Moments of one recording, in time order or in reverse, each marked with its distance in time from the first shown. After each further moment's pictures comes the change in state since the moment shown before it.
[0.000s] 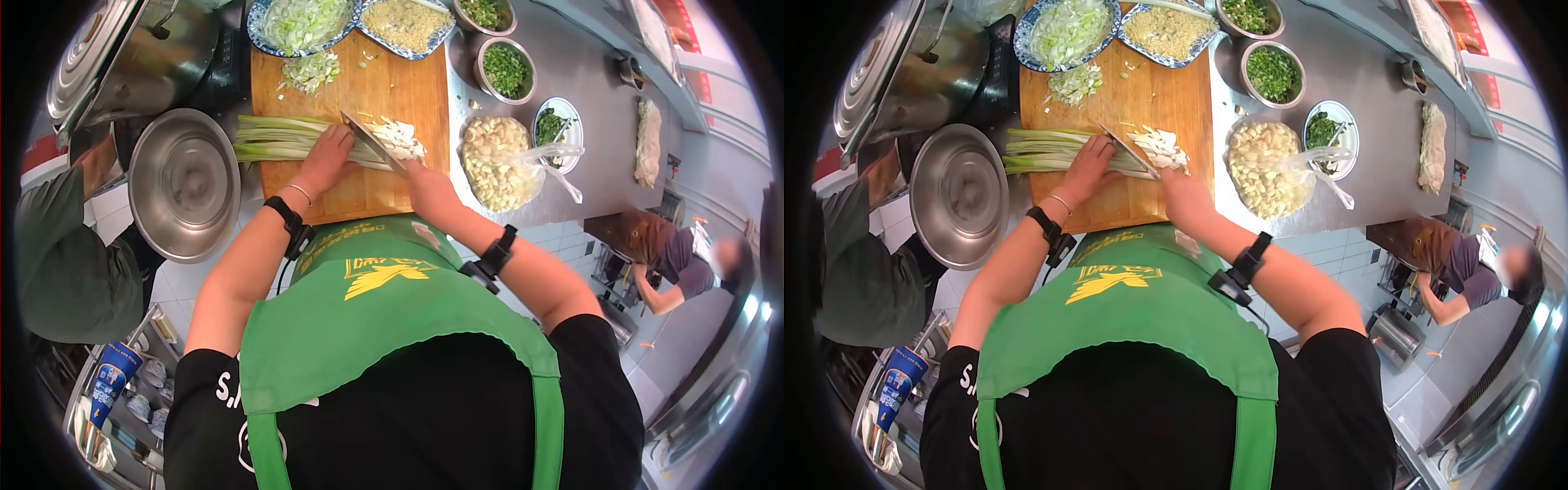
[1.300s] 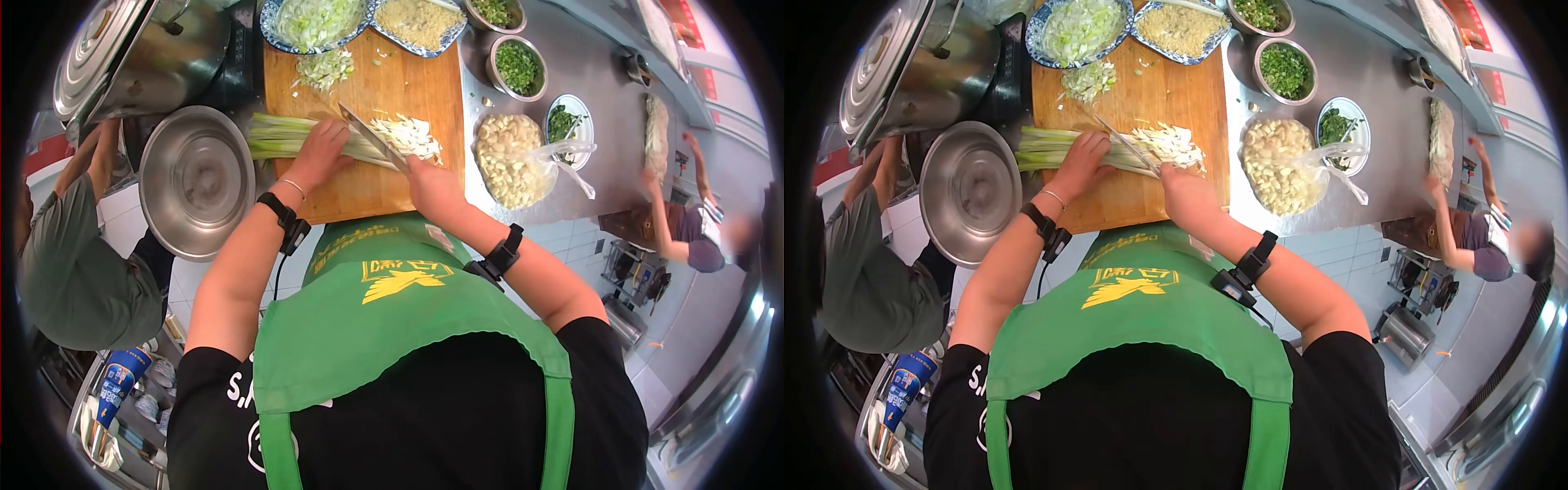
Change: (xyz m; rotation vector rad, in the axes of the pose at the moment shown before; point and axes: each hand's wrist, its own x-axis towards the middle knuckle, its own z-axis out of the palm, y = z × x) left_hand -0.020 -0.035 -0.026 0.057 0.058 0.089; right_hand 0.009 -0.040 -0.005 -0.040 -0.024 0.051
